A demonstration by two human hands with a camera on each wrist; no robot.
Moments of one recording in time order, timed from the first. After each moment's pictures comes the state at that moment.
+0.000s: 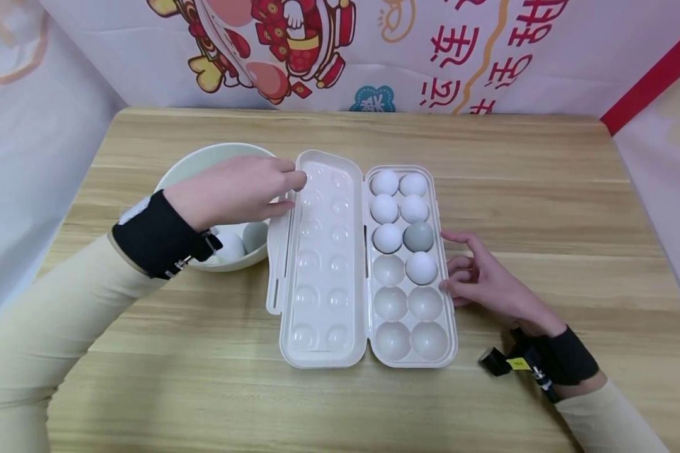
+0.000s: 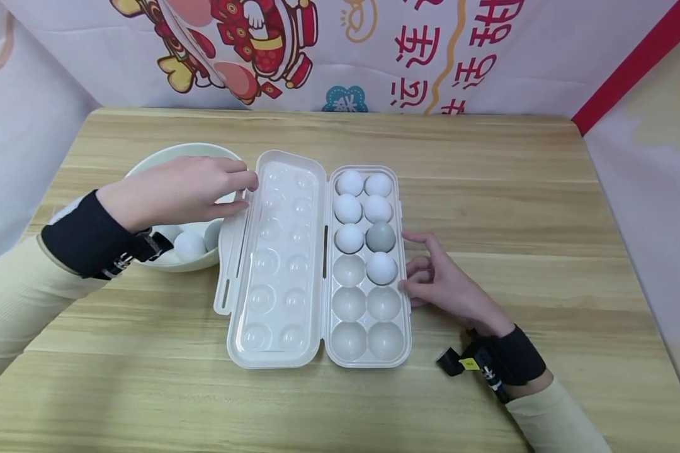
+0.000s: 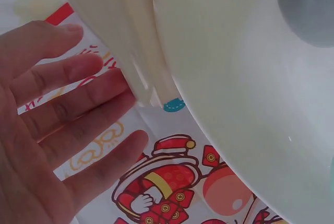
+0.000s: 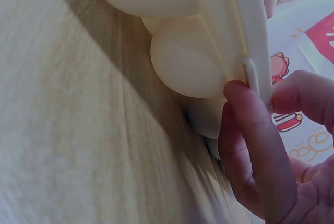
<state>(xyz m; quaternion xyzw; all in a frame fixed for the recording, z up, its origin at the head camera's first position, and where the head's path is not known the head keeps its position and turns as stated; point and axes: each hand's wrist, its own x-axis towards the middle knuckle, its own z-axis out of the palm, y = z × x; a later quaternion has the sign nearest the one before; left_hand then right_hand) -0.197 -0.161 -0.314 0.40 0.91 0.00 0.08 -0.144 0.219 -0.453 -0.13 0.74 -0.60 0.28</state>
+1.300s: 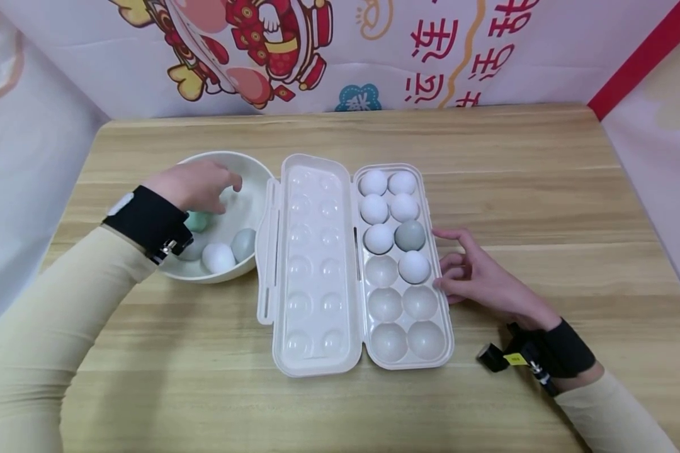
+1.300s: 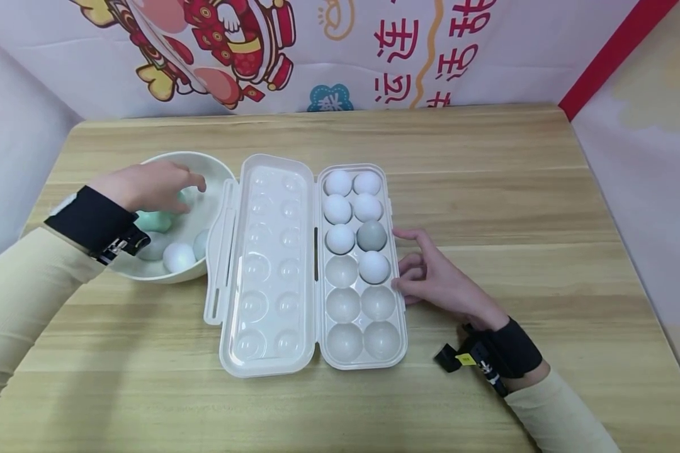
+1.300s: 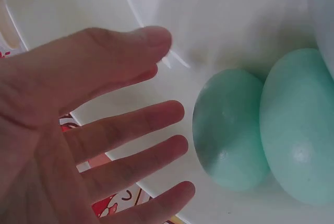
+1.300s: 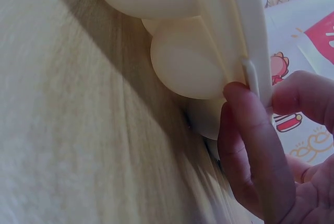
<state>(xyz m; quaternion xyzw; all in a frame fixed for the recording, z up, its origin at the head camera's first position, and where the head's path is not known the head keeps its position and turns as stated) -0.250 -0.220 -0.353 0.24 0.94 -0.05 0.25 -0.144 0.223 -0.454 -0.11 0.72 -0.62 0.29</state>
